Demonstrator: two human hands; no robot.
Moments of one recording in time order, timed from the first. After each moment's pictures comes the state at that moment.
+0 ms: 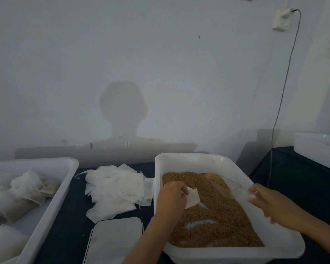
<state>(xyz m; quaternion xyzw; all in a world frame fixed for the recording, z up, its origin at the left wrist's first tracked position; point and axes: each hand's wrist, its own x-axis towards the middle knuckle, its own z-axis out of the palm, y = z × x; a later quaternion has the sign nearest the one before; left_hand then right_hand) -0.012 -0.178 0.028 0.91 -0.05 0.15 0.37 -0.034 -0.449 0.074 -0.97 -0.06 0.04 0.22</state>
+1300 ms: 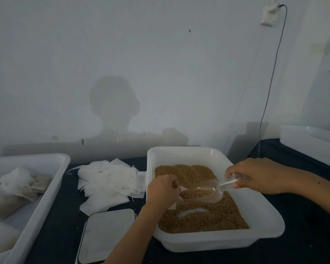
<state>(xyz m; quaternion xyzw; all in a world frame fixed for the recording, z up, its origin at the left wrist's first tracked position) -0.002 -0.175 0.016 0.94 -0.08 0.16 0.28 -0.053 -0.406 0.156 -0.97 -0.21 0.07 -0.08</state>
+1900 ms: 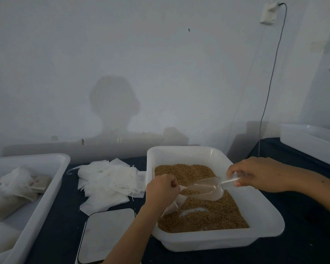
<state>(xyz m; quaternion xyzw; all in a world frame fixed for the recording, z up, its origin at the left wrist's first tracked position) -0.002 -0.174 0.016 0.94 -0.08 0.15 0.29 -0.049 -0.416 0.155 -0.97 -0.21 0.08 -0.05</state>
